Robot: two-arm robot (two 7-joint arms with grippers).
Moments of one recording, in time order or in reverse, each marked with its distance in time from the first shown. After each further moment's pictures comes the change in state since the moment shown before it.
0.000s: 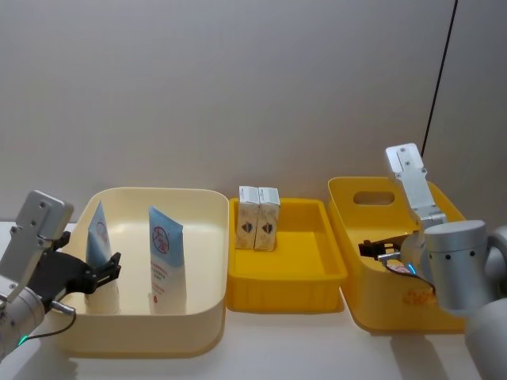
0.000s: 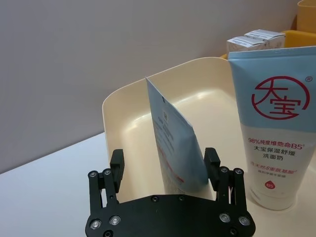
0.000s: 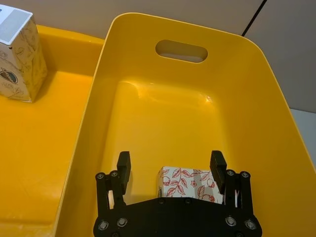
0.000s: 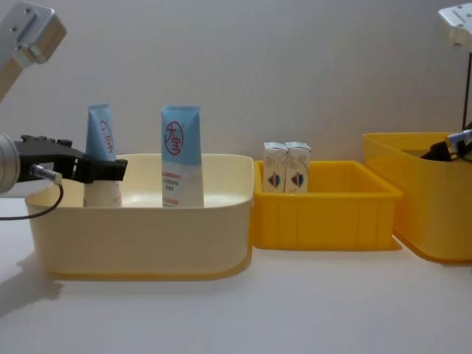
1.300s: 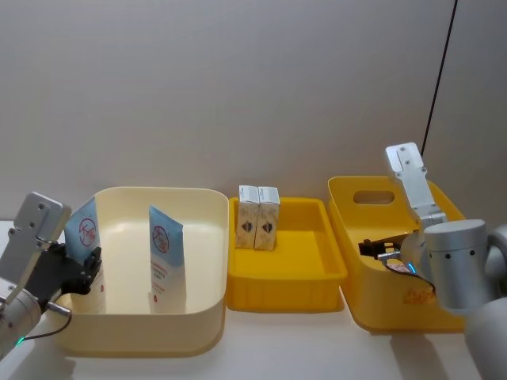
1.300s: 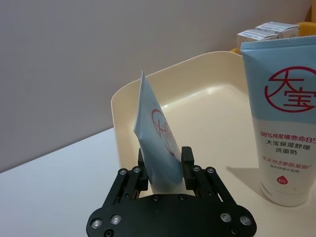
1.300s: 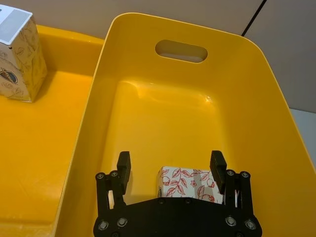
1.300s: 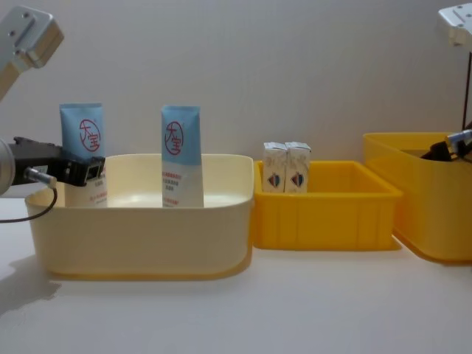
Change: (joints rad) left arm 0.009 0.001 -0.003 -0.006 0.024 0.010 0.029; right arm 0.000 0.000 0.000 0.000 0.000 0.000 0.000
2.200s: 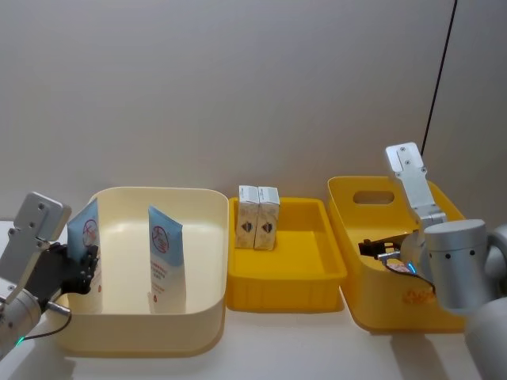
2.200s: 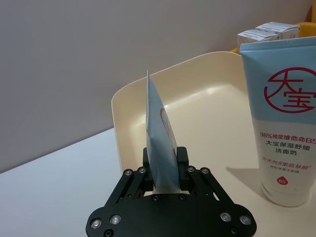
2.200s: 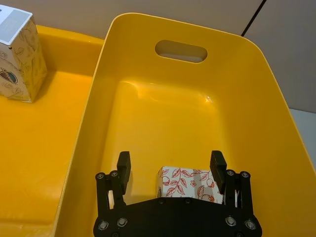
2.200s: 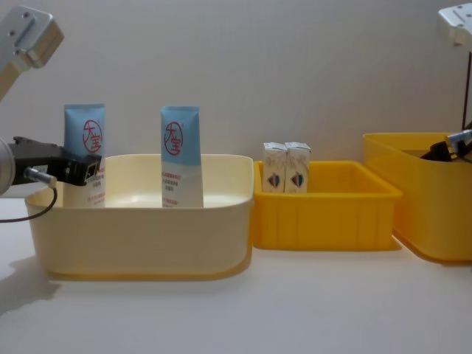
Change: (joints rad) left arm 0.000 0.000 0.000 0.000 0.001 0.000 0.001; right arm 0.000 0.000 0.000 0.000 0.000 0.000 0.000
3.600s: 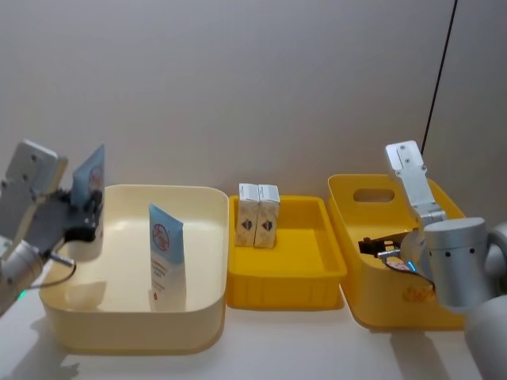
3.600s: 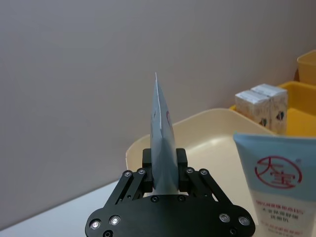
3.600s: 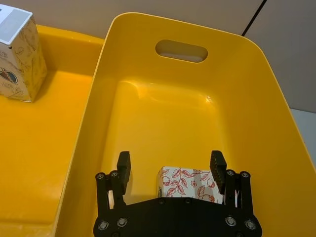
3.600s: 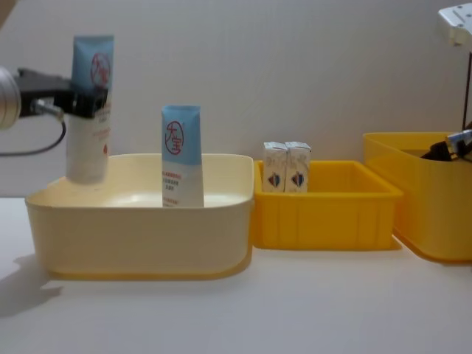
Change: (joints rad) left arm -0.040 -0.011 -0.019 -0.071 0.016 -0.044 0.002; right arm 0.000 0.000 0.000 0.000 0.000 0.000 0.000
